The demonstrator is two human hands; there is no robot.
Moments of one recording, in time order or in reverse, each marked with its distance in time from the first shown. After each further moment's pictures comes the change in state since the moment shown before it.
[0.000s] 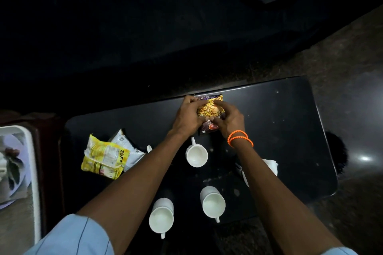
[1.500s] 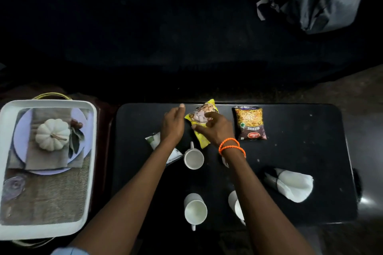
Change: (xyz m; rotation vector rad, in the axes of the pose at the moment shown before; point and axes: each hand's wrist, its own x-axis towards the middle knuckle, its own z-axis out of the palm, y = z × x) left_hand -0.093 -0.083 -0.129 -0.488 0.376 -0.490; right_hand -0.066 -0.142 0.103 -0.105 -0.207 0.040
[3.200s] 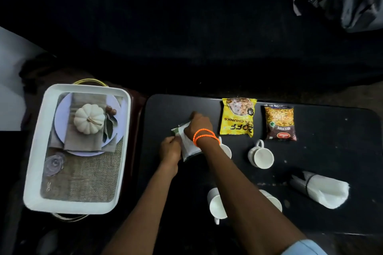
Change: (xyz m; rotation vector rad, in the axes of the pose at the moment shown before) left_hand -0.039 -0.094 -0.064 -0.368 0.125 -0.524; right_hand -0.009 -0.069 0.123 -0.277 -0.210 -0.029
